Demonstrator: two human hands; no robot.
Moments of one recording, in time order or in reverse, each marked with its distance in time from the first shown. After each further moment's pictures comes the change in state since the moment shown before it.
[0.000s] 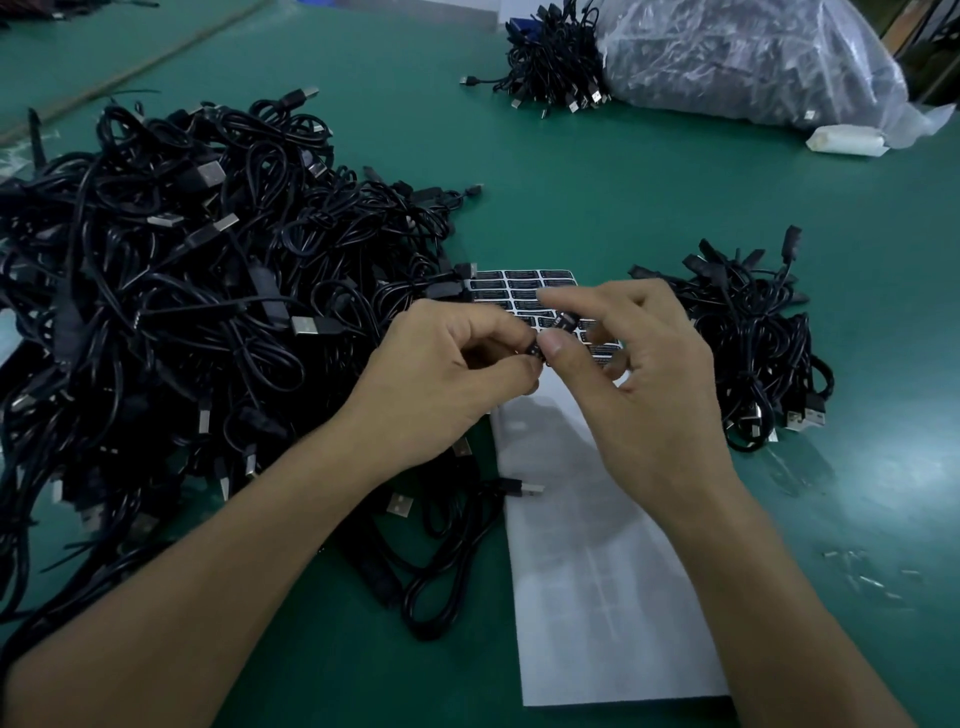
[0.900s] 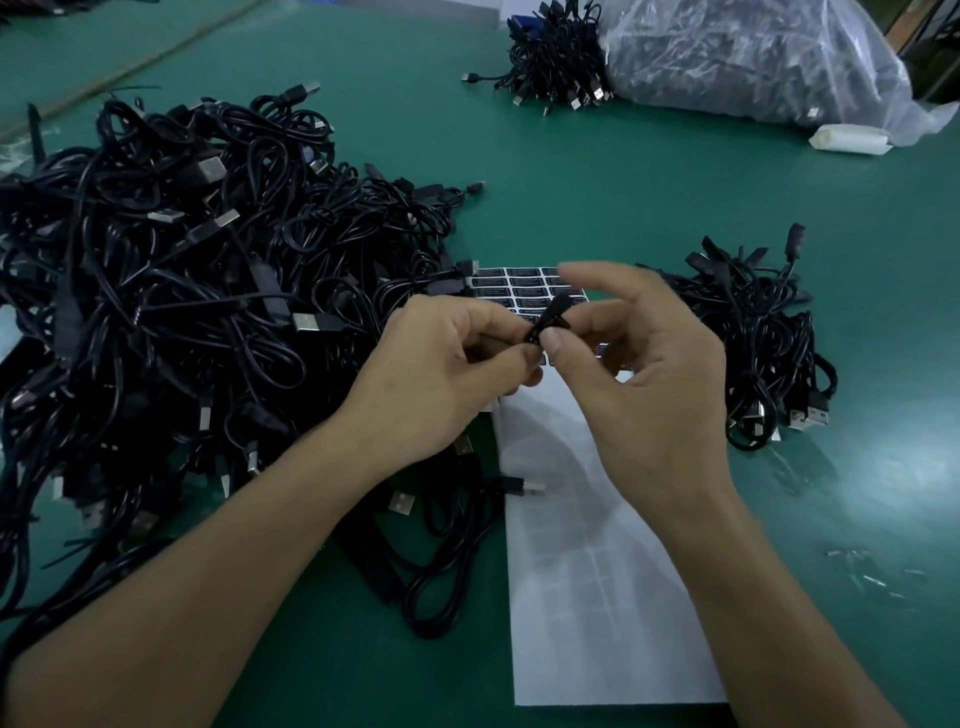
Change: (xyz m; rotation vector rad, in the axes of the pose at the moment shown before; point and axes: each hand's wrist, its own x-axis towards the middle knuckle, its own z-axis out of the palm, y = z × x) left_hand 0.001 -0.007 -0.002 0.025 -0.021 -0.013; right_hand -0.002 -0.012 0.003 0.207 0.075 0.023
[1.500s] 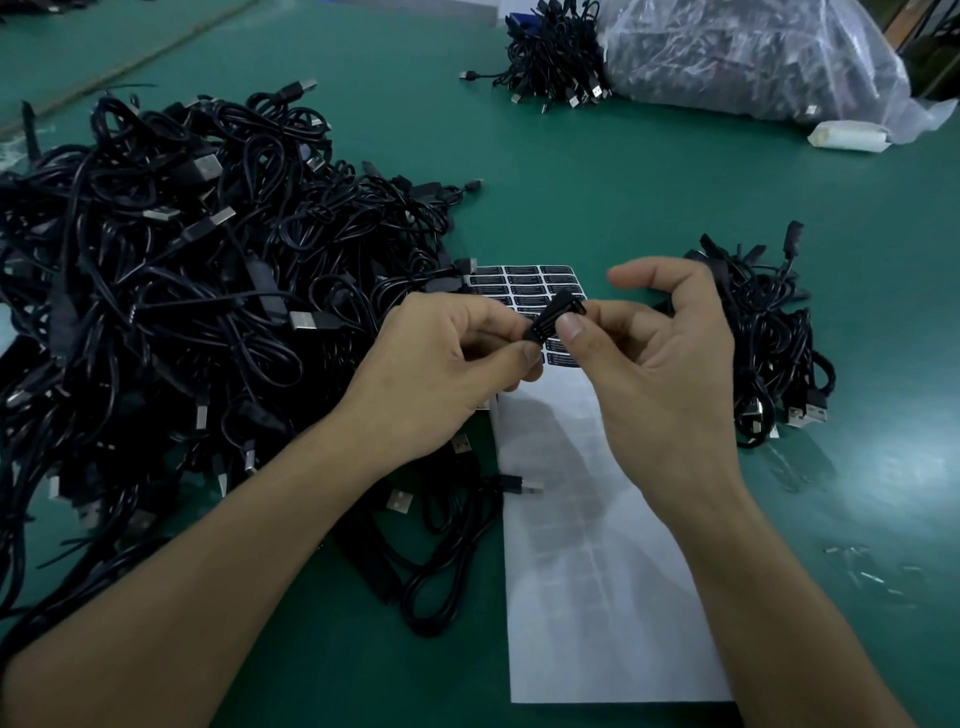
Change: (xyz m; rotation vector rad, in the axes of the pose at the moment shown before) left_hand 0.001 -0.002 0.000 -0.003 -0.002 0.013; right_hand 0.005 0.004 -0.001 0.242 0.041 0.257
